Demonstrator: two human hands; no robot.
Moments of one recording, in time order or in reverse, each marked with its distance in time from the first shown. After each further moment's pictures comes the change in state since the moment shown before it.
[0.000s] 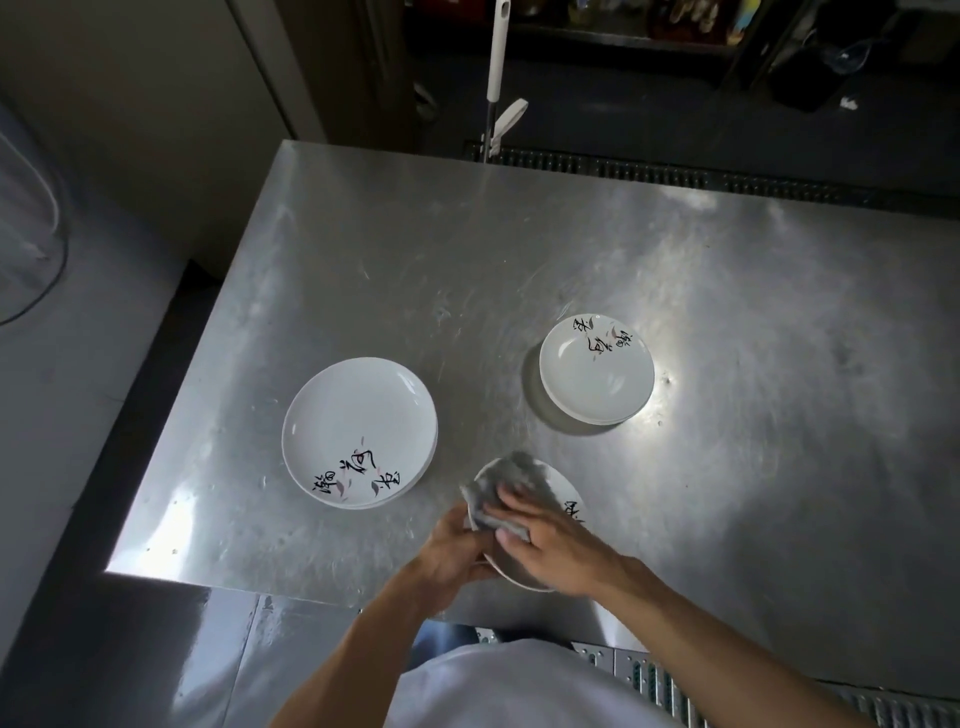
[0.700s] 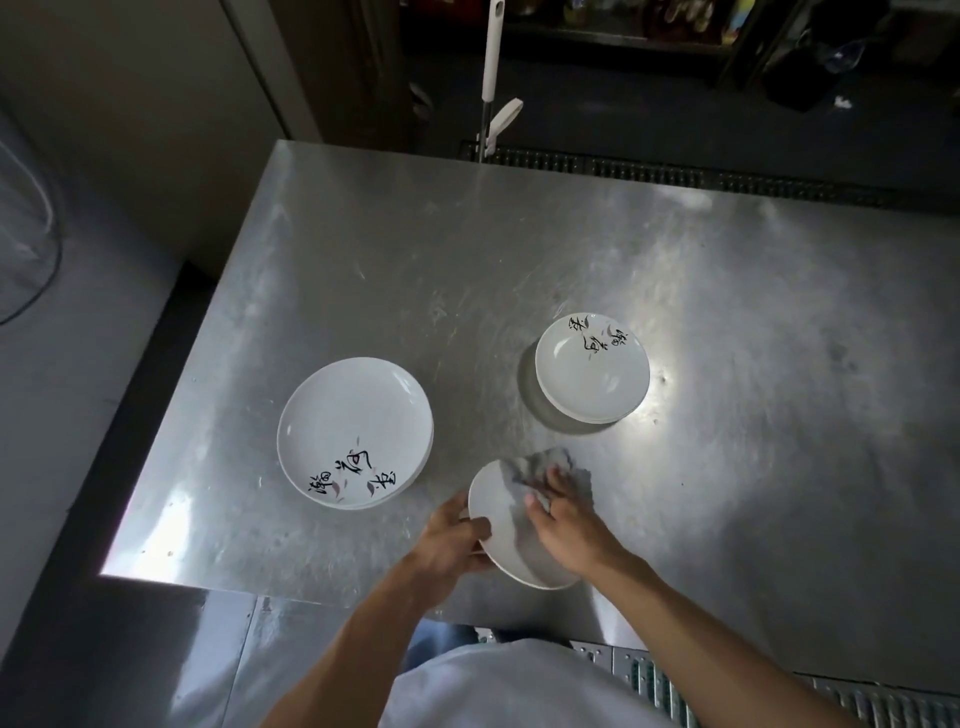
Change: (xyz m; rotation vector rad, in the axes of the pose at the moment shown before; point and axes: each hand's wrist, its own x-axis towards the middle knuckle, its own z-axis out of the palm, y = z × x) left_hand 0.007 0.004 0.003 -0.040 0.039 -0.007; right_hand 0.000 0.003 -0.013 0.146 0.125 0.396
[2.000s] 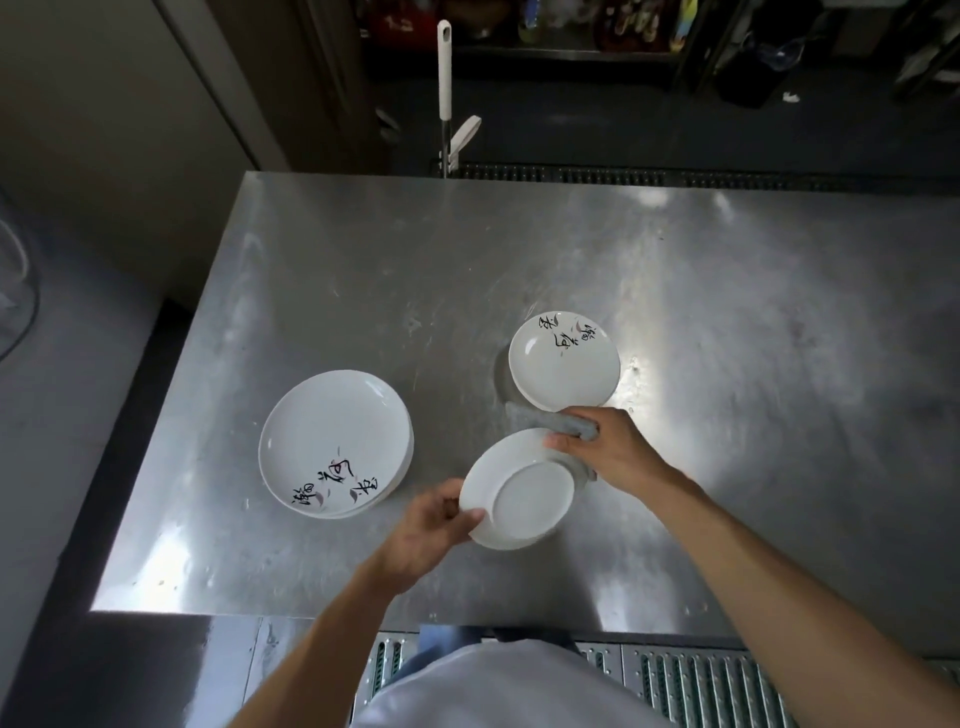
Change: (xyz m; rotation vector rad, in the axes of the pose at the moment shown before) left_hand -0.019 0.022 -0.010 0.345 -0.204 0.338; right_hand -0.001 0.011 -0.105 0.476 0.225 -0.204
